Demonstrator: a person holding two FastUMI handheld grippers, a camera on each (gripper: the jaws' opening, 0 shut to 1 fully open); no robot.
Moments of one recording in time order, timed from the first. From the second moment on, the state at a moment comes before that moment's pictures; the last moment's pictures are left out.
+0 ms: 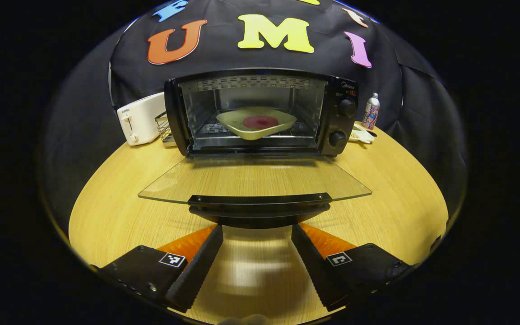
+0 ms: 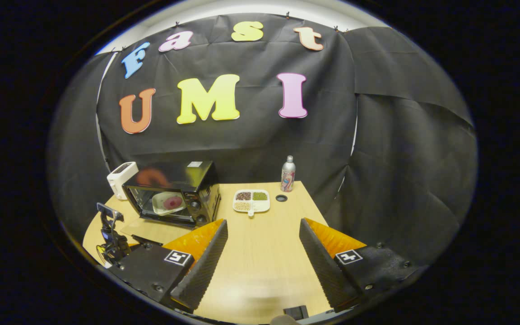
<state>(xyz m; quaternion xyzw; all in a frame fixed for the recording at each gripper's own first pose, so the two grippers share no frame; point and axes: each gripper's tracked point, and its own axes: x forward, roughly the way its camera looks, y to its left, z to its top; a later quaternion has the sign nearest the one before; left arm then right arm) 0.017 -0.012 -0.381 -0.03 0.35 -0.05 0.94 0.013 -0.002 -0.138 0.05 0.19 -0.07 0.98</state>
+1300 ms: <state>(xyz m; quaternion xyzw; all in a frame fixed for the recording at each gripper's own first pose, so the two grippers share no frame) 0.105 -0.017 -0.266 -0.01 0.25 -0.07 0.97 0.006 -0.011 -0.129 0.09 0.16 -0.08 0.98</state>
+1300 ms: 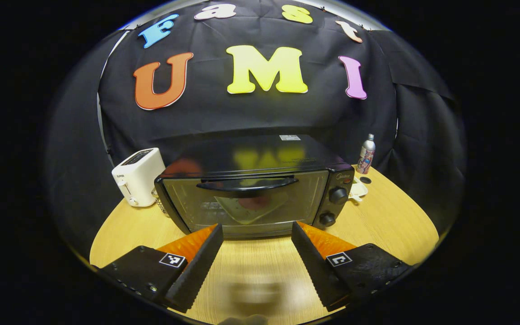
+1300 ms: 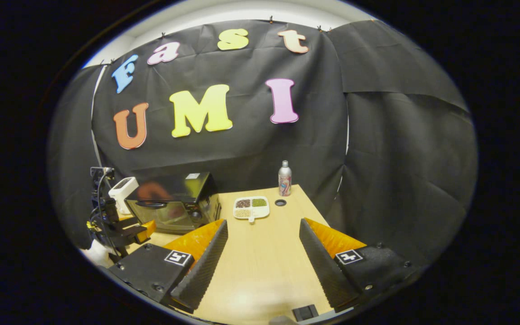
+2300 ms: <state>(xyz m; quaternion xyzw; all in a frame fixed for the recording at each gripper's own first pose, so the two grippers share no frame) -0.039 0.025 -0.026 -0.02 0.06 -0.03 1.00 -0.056 0.006 -0.045 0.08 0.07 -0.02 0.99</state>
